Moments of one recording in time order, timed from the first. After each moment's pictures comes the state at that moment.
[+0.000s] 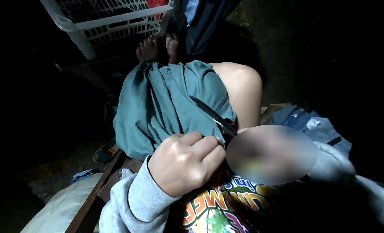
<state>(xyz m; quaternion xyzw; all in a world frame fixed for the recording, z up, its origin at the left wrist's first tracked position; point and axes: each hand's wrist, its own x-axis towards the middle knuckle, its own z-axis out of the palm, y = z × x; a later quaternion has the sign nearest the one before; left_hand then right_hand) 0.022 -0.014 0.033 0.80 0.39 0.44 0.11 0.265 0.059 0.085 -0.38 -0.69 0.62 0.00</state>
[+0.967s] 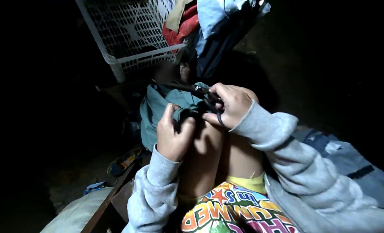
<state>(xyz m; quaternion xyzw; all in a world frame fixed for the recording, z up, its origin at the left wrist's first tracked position) 0.020 0.006 0.015 0.43 0.62 0.58 0.32 0.168 0.115 0.074 -0.39 -0.90 0.19 0.11</state>
